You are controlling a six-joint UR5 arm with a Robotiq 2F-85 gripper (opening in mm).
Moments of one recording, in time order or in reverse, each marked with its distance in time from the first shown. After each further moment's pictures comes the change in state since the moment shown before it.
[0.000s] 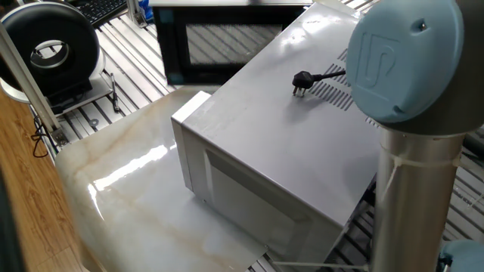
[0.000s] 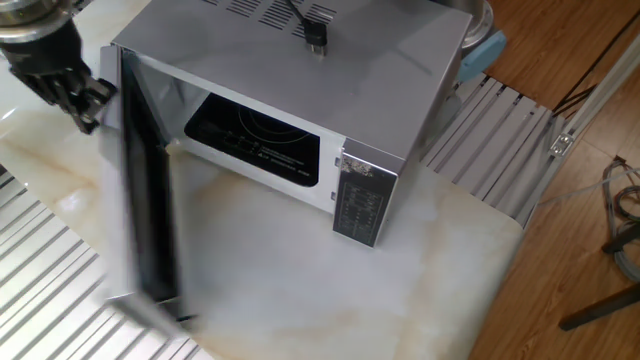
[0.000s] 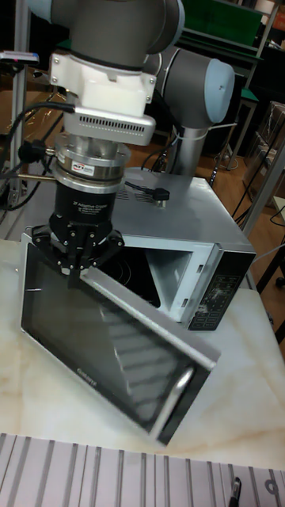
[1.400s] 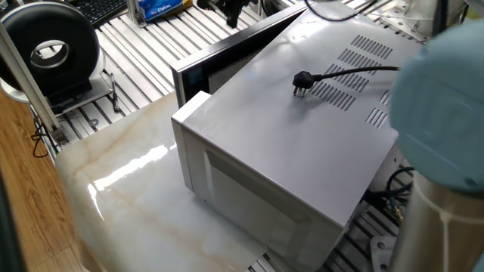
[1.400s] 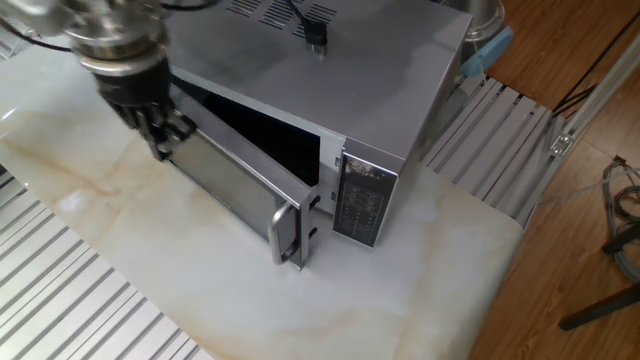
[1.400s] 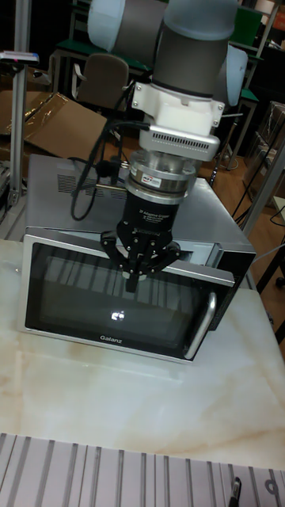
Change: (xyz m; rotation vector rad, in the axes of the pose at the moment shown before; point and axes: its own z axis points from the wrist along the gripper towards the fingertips) arm 0.011 0.098 0.018 0.001 -0.054 0.211
